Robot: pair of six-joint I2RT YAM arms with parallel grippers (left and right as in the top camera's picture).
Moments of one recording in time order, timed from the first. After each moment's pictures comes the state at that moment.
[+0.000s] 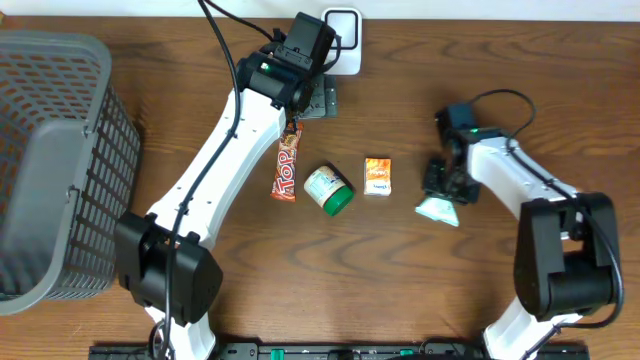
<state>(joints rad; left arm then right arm) -0.47 1.90 1.83 -1.03 -0.24 -0.45 0.11 1.85 1.14 -0.82 0.04 0.47</state>
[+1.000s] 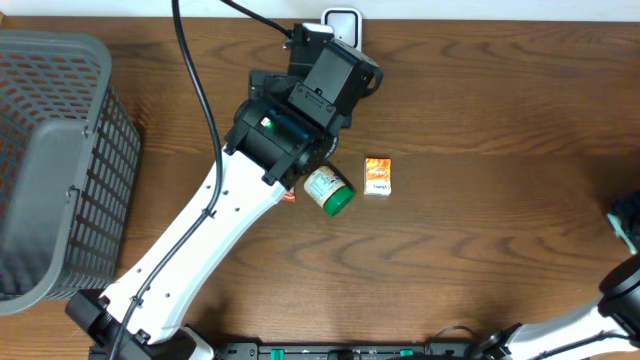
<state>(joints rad) -0.68 1.66 1.83 -1.06 -0.61 -0.41 -0.86 1.92 1.17 -0.47 0.18 0.30</state>
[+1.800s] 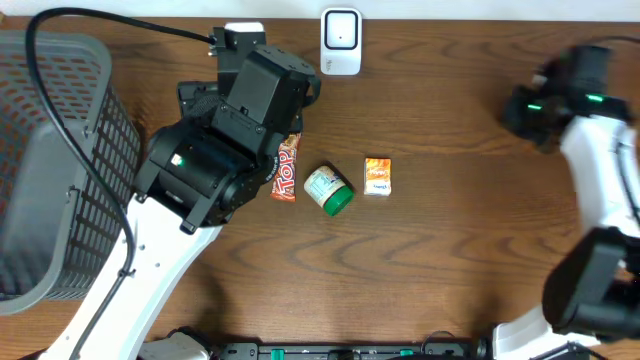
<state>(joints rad) -0.61 1.46 1.84 -1.20 -0.63 -0.43 -0.12 1.78 1.43 -0.73 -0.28 0.41</state>
